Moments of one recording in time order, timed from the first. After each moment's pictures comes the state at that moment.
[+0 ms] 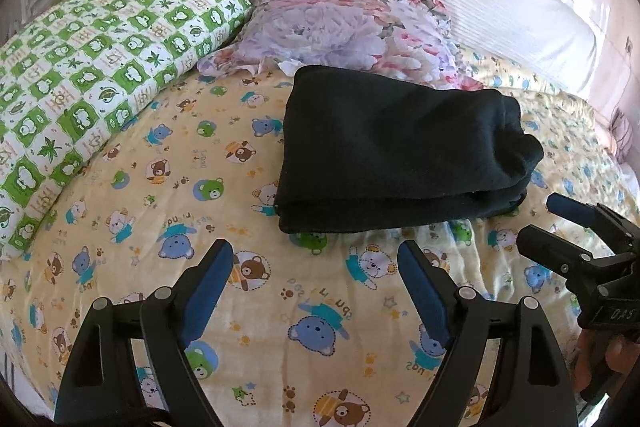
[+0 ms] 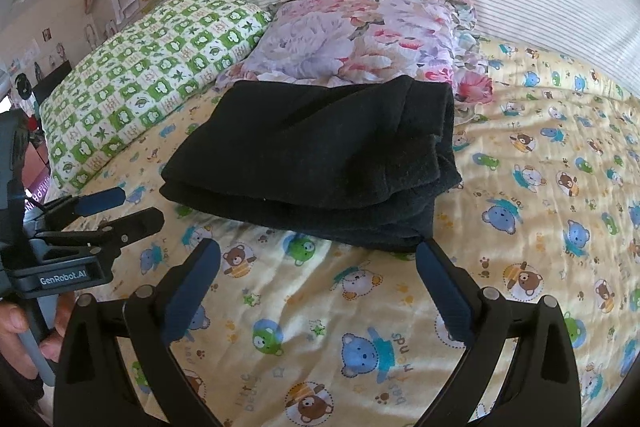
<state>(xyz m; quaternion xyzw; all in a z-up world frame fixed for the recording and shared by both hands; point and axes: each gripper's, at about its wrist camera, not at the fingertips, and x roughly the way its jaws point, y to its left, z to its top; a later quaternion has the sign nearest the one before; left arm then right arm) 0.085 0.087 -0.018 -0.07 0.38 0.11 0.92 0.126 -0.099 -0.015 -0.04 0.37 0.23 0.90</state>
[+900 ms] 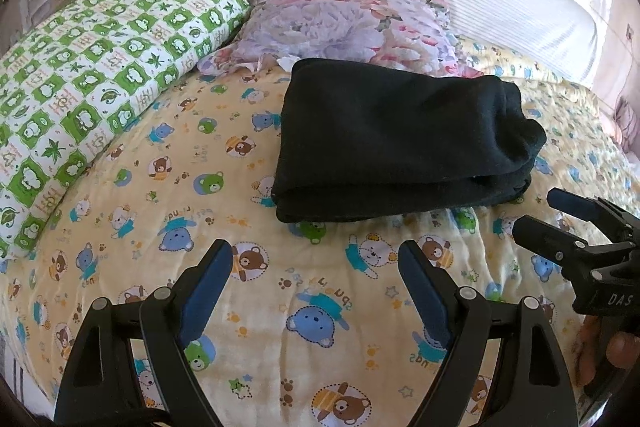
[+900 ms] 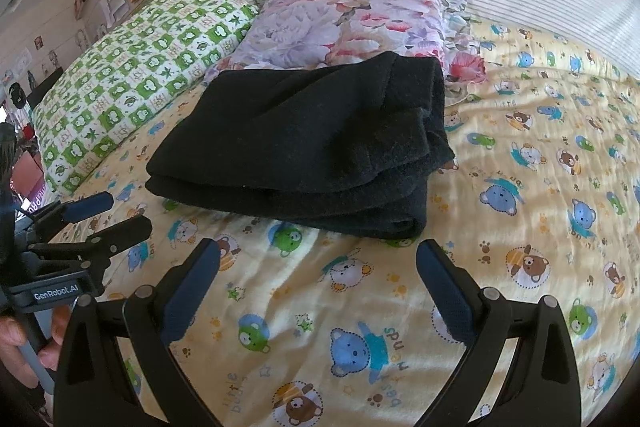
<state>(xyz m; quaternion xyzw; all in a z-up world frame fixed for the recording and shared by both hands) 0.083 0.081 -0.022 -0.05 0.38 0.11 0.92 0.131 -0.107 -0.027 -0.03 0.38 0.22 0.90</state>
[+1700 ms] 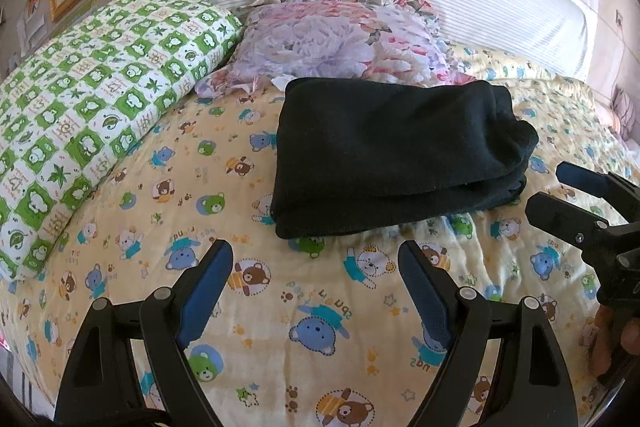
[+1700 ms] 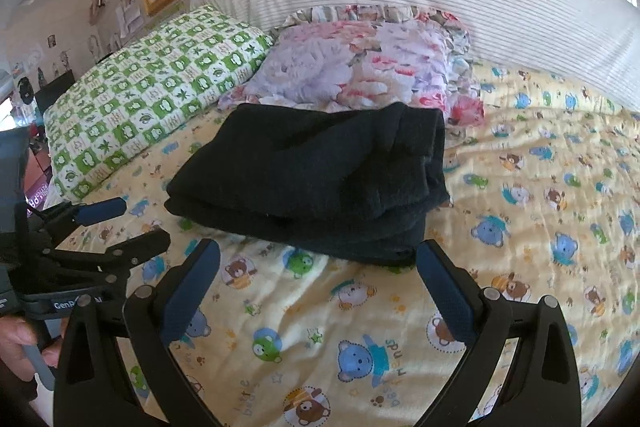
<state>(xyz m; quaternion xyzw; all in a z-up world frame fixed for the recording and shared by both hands) 0.080 0.074 -0.016 -0.02 0.36 0.10 0.93 0.118 -0.105 -0.003 -0.04 0.32 0.23 0.92</state>
